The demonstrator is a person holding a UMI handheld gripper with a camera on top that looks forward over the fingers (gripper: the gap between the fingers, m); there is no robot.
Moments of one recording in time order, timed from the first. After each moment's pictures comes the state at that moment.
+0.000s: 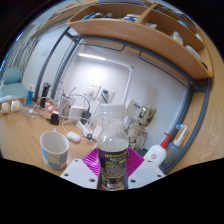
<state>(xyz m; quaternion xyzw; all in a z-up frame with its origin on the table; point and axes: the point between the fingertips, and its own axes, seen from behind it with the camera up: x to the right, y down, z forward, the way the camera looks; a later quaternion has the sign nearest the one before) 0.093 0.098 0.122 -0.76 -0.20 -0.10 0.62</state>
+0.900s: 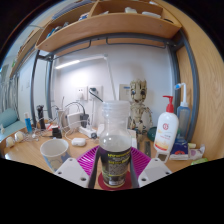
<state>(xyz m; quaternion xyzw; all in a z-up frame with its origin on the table) 0.092 0.104 0.068 -0.78 -0.05 0.05 0.63</state>
